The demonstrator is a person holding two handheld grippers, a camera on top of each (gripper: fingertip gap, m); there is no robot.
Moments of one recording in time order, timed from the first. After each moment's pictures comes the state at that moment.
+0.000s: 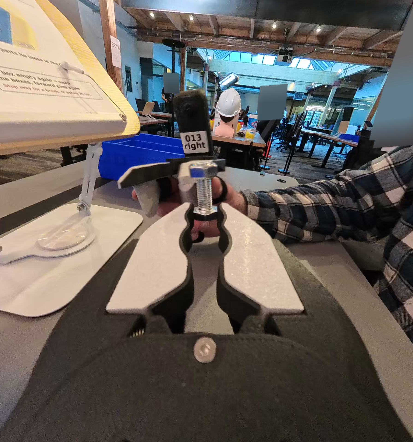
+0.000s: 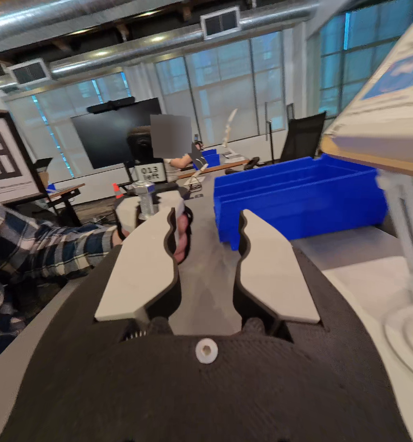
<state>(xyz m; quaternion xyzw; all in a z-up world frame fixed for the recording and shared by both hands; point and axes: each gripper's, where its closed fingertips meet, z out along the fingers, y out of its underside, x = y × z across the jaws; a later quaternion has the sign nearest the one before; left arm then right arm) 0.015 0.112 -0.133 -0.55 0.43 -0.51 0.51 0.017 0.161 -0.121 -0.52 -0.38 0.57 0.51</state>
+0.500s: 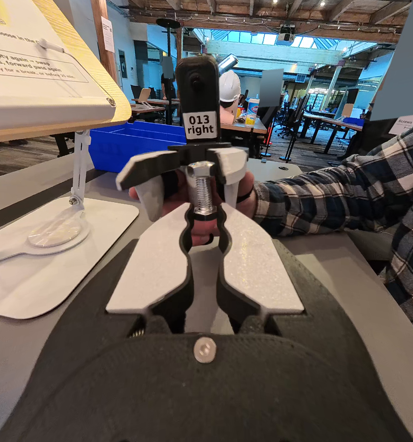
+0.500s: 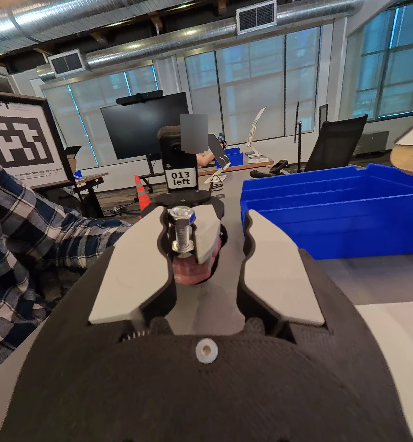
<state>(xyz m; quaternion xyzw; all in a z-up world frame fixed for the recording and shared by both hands) 0.027 0.108 -0.145 -0.55 0.45 -0.49 0.50 -0.008 0.130 -0.113 -0.49 -0.42 0.58 0.50</state>
